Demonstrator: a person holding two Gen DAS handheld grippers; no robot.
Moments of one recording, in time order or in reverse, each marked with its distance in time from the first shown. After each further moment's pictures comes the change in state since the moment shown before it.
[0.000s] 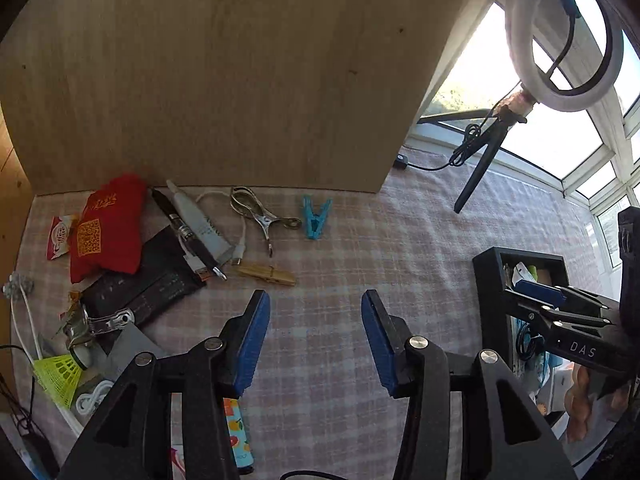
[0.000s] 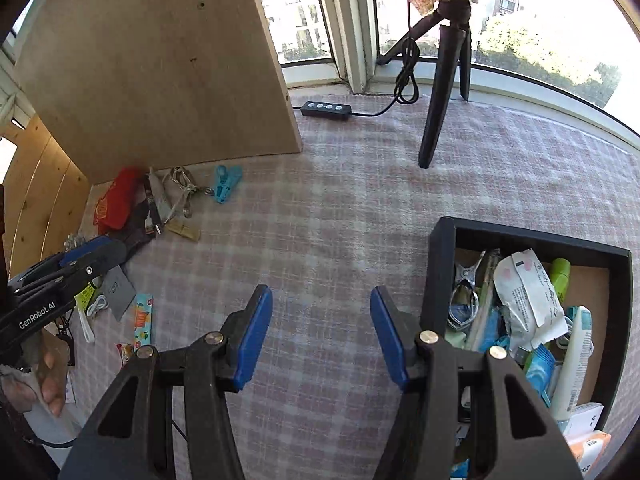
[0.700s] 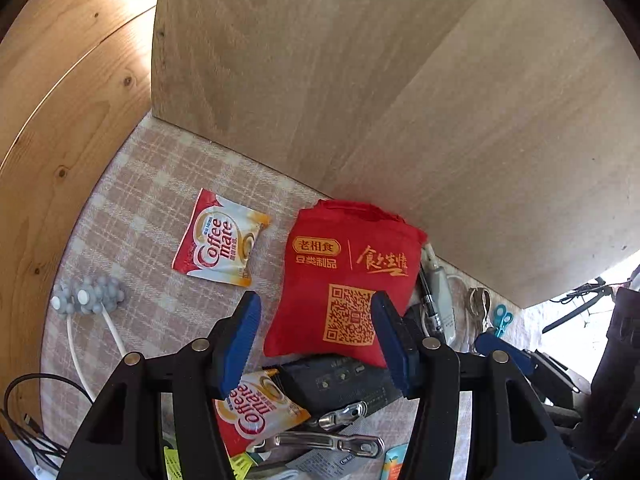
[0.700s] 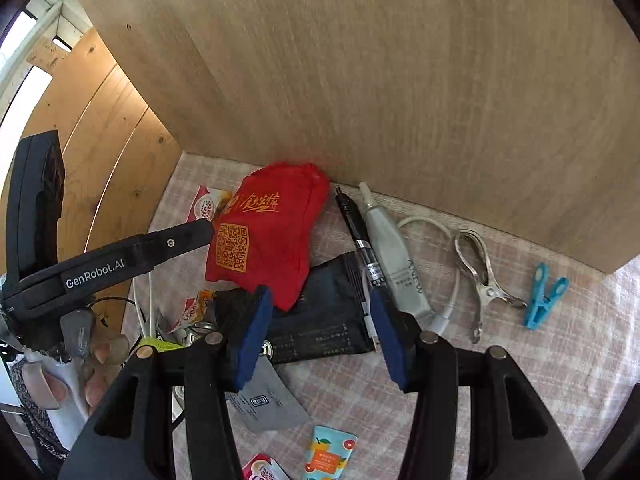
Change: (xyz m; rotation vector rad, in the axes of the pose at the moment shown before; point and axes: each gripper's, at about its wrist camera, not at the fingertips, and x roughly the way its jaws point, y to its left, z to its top) left arm 0.050 0.244 0.038 -0.434 0.072 0.014; right arm 0.140 0.260 0.084 -0.223 0.121 0.238
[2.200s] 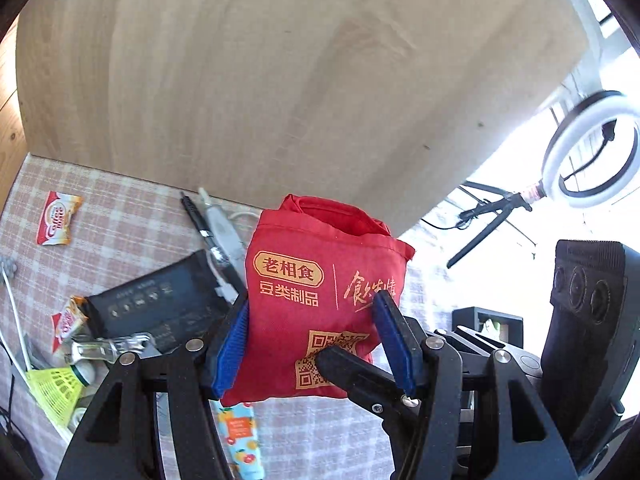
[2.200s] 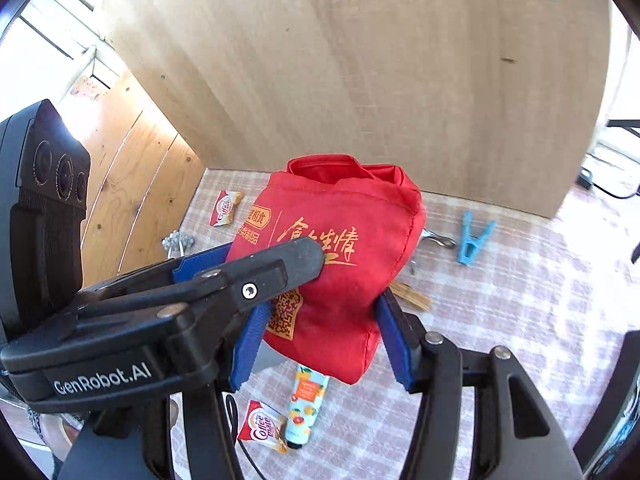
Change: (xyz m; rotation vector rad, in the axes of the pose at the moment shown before) left arm -0.031 -0.177 -0.157 0.266 -0.009 -0.211; right arm -0.111 -0.058 -0.070 0.071 -0.110 0.063
